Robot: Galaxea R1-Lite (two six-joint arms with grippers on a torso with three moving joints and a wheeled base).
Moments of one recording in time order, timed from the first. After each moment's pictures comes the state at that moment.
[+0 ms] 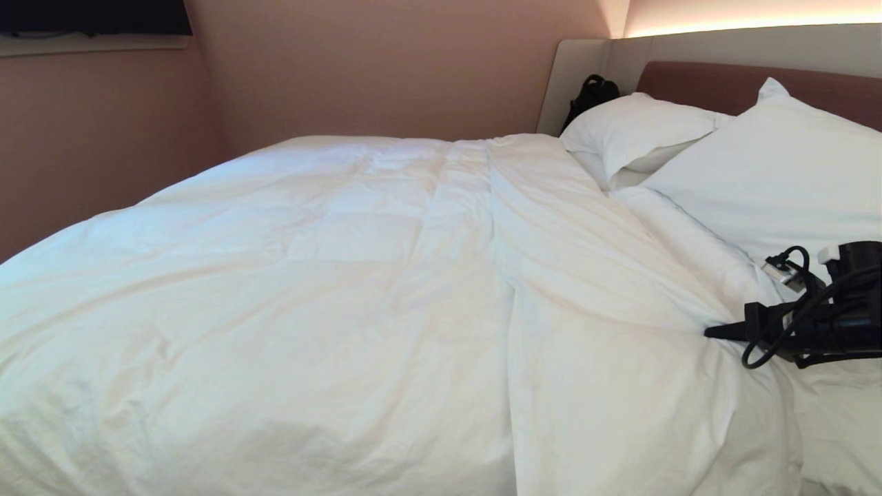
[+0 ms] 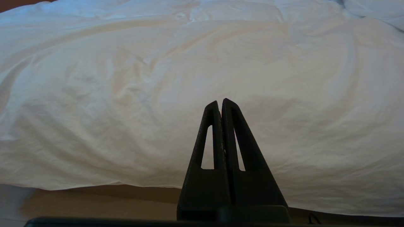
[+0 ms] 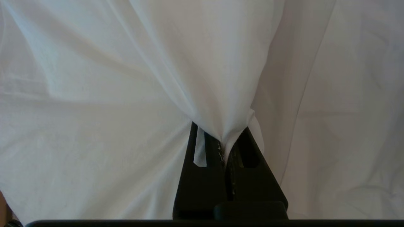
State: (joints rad) left arm 0.00 0.00 0.00 -0.03 0.00 -0.01; right arm -0.37 1.91 -1.08 0.06 0.62 0.01
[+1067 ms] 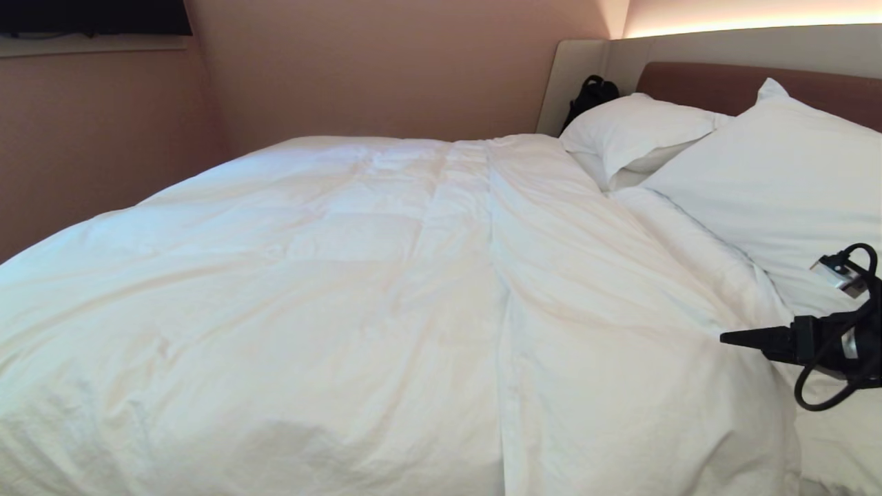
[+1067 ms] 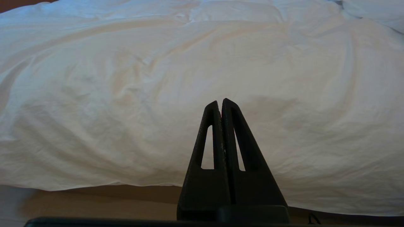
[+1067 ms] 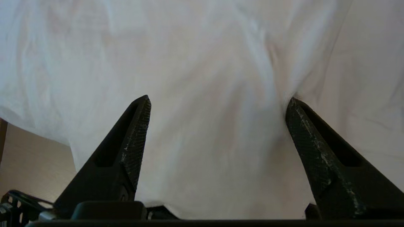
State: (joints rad) left arm 0.00 0.00 0.00 -0.03 0.00 -0.01; right arm -0.38 1.60 -0.85 0.09 0.68 -0.06
